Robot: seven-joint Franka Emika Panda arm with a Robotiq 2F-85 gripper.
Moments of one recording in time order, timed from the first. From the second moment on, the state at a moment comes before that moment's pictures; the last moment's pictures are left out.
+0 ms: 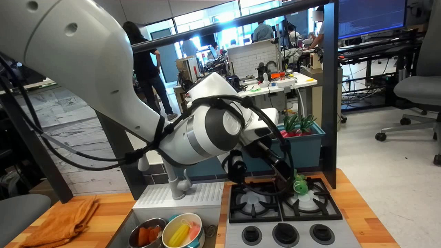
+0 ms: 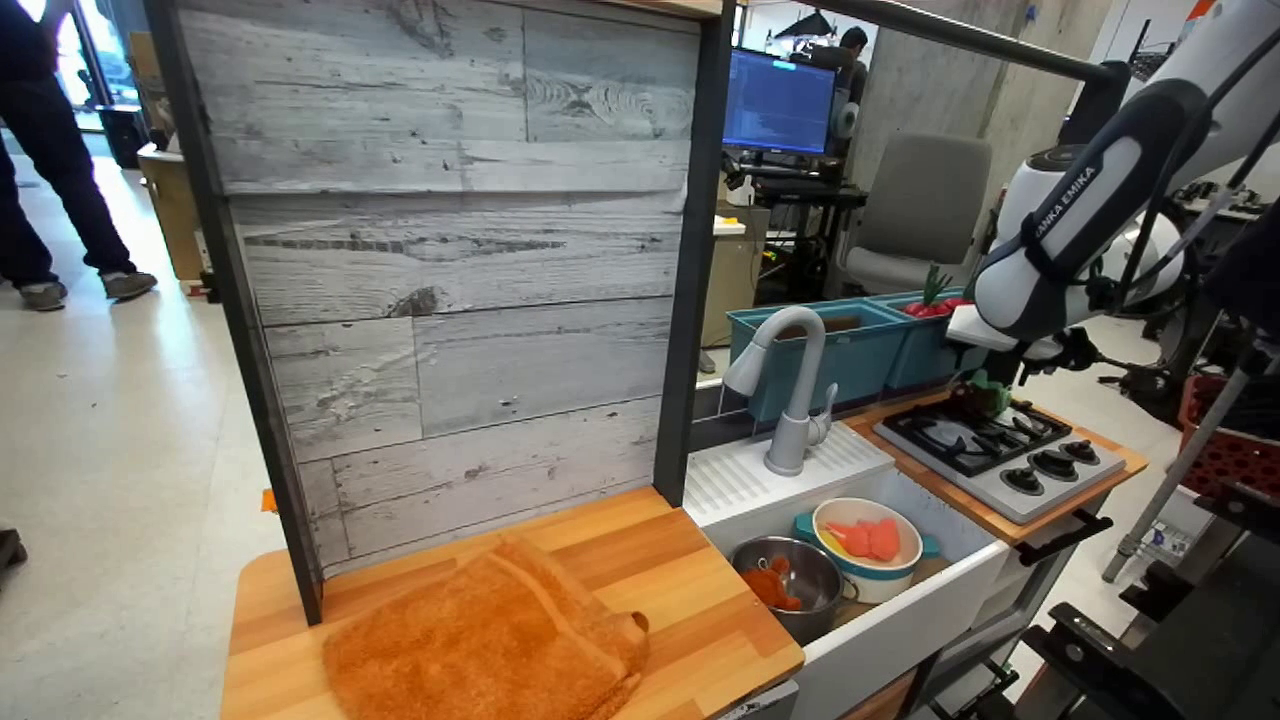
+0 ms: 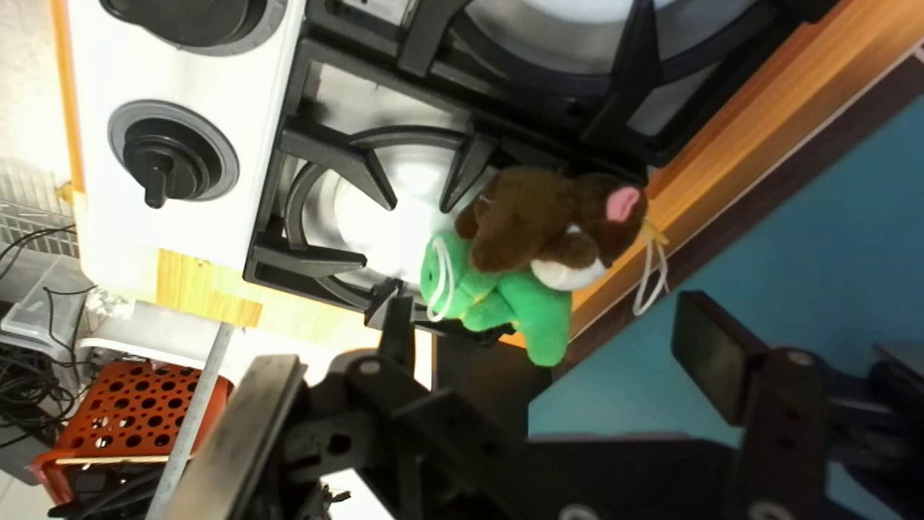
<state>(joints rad) -0.02 1.22 -0.51 -1.46 0.11 2.91 0.84</state>
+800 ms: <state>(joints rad) -0.02 1.27 -0.50 -1.39 0.11 2.88 0.85</state>
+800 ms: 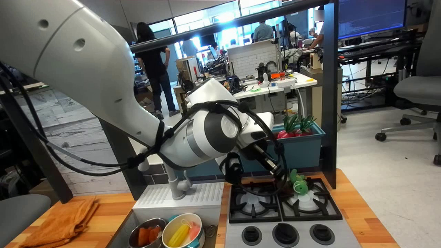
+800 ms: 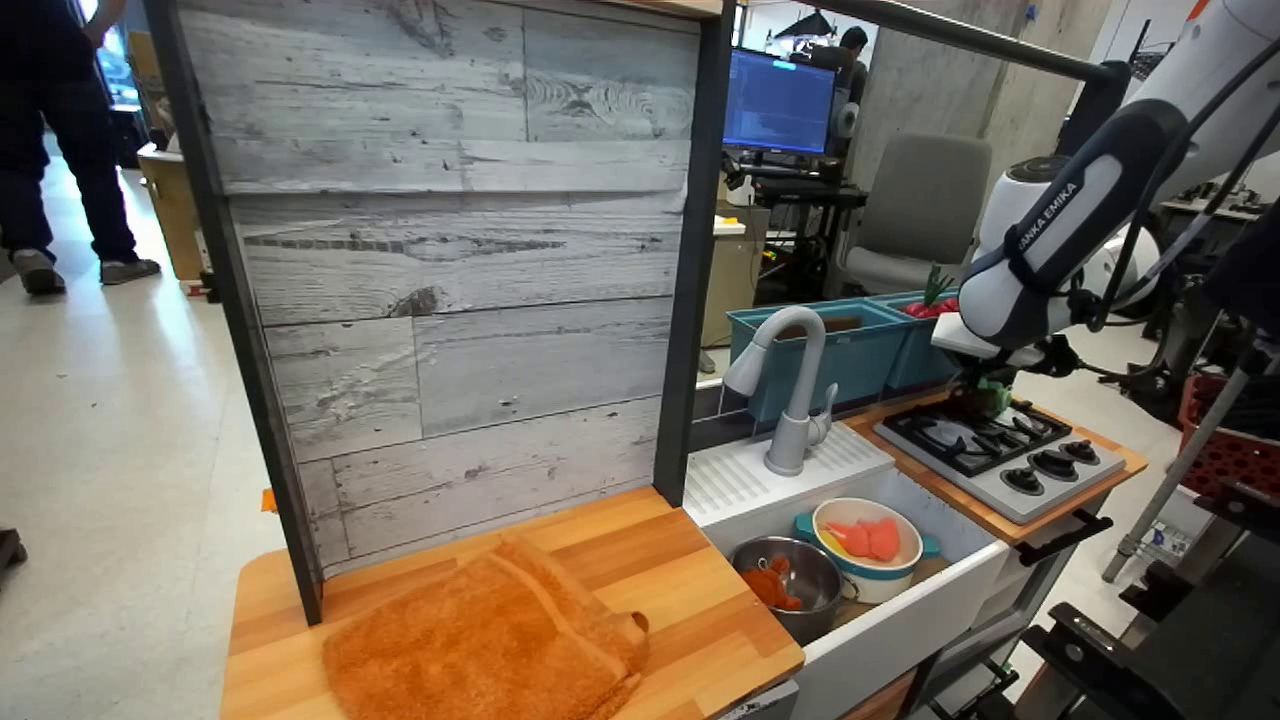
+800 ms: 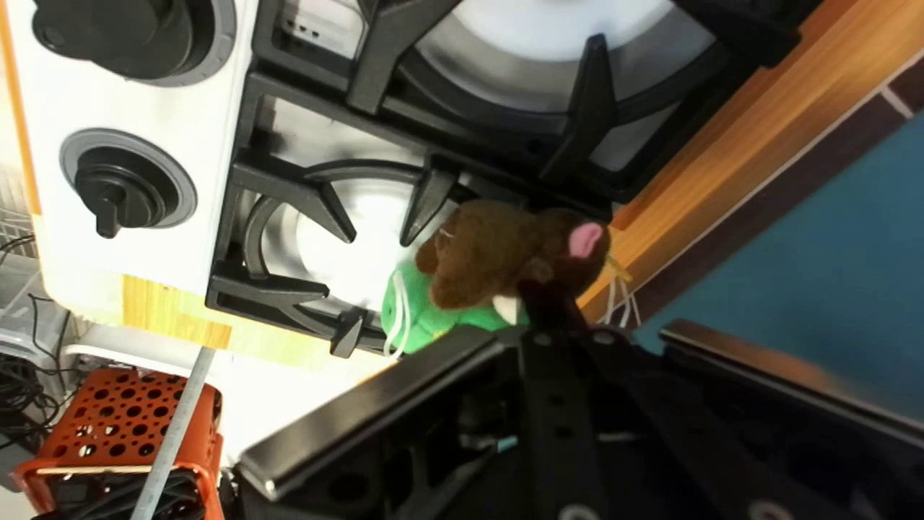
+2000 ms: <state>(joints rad) -0.02 1.32 -0.51 -1.33 0.11 2.80 0.87</state>
